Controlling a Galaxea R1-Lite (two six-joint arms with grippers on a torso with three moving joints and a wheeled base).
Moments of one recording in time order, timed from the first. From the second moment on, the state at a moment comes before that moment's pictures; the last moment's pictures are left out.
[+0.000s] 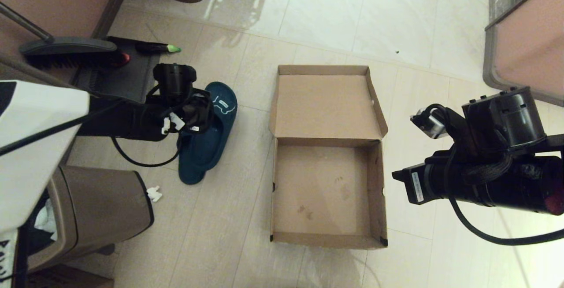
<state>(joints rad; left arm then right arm) -0.26 2.18 -1.70 -0.23 0.25 -1.34 0.50 1.51 -0.94 0.01 -0.13 0.10</state>
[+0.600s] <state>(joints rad) -0.29 2.24 -1.66 -0.21 0.25 -1.46 0.50 1.51 -0.94 0.01 -0.13 0.10</state>
